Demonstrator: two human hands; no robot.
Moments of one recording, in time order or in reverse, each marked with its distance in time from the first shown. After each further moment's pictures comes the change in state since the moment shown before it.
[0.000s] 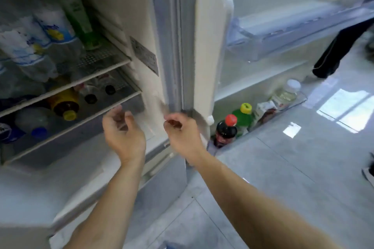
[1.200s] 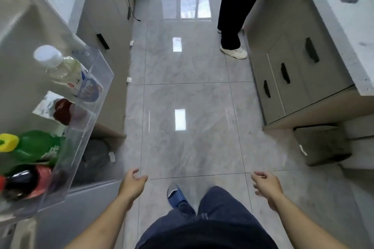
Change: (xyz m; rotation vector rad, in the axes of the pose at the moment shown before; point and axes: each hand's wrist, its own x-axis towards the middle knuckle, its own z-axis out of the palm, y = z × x) left_hand -0.306 -0.196 0.106 0.992 -1.608 -0.522; right_hand -0.408 0.278 -0.331 0.189 1.119 1.275
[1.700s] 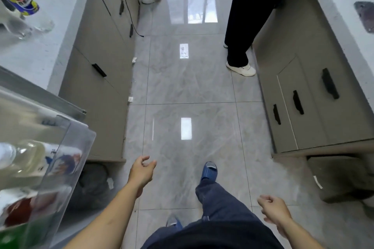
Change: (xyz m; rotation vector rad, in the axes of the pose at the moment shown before) left_hand 0.094 0.209 0.029 -0.158 0.000 0.071; right_hand 0.108 -0.099 -0.011 -0.116 -0.065 0.107
